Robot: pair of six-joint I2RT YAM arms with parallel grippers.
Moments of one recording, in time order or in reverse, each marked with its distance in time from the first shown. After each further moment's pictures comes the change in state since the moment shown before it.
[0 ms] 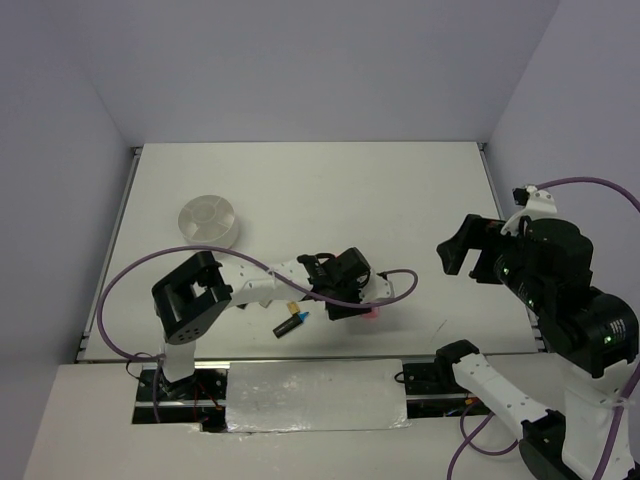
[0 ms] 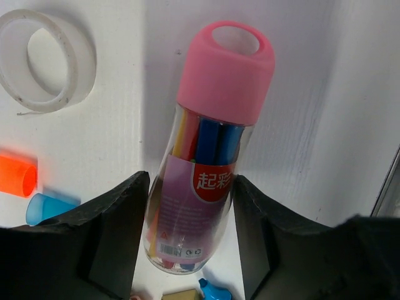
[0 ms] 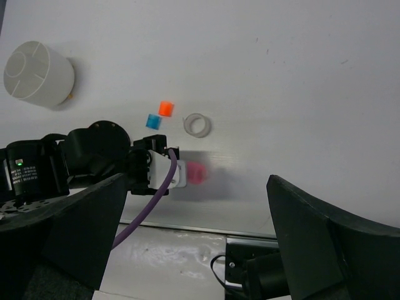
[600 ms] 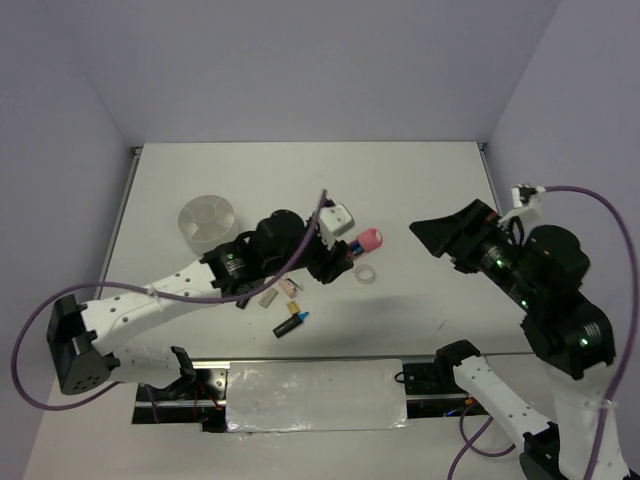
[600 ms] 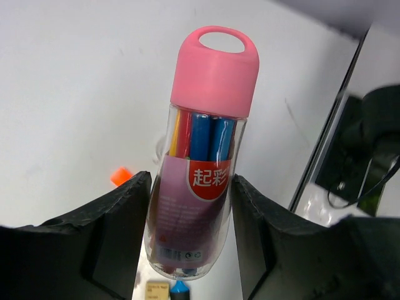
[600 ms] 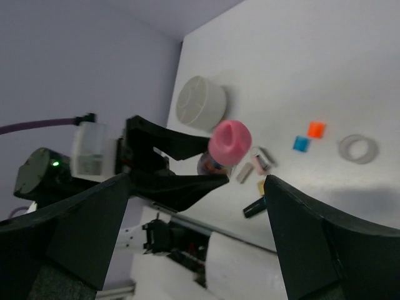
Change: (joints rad) left arm 0.066 -0.551 -0.097 0.175 -0.045 -0.419; right arm 0.000 -0.110 -0.172 0.348 -0.221 0.391
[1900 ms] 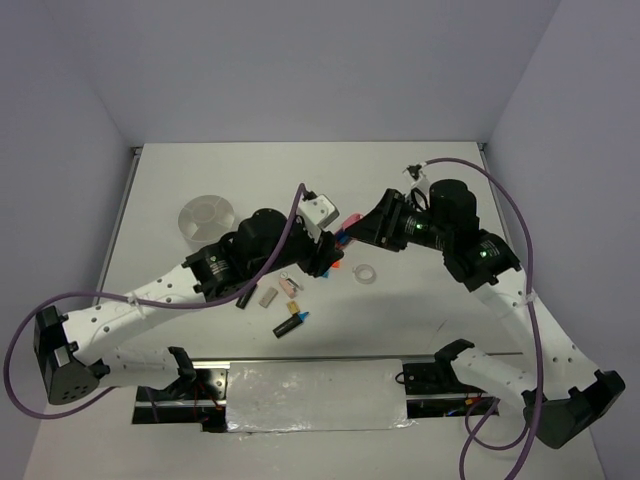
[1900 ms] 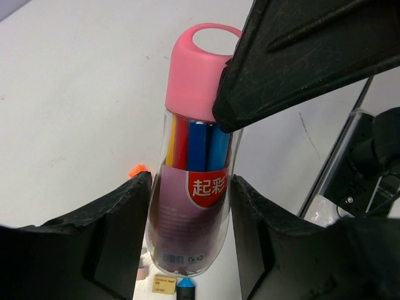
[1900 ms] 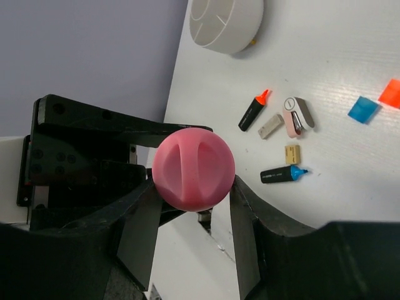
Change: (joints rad) left arm 0.037 -0.109 -0.021 0.010 -0.069 -0.047; right arm 0.133 0.293 -0.314 0.424 -0.335 0.059
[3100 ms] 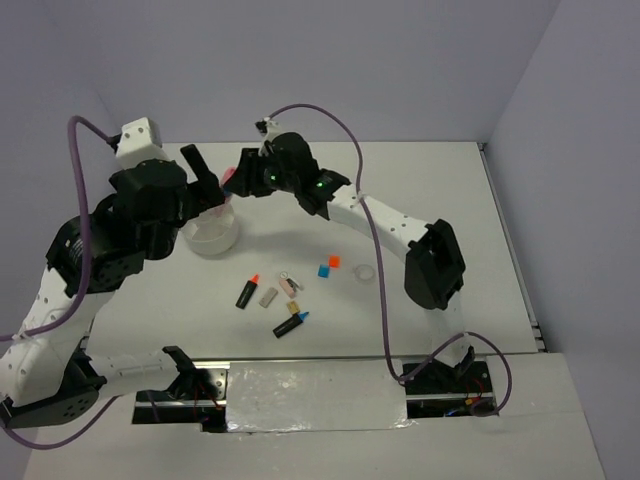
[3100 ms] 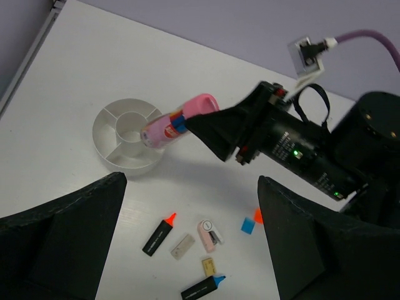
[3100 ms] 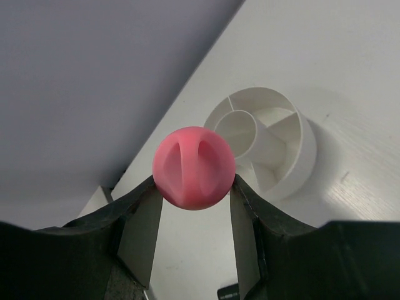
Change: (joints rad) left arm 0.216 -0.084 0.683 -0.935 -0.814 -0.599; right arm 0.334 1.048 0.745 0.450 0.209 -0.246
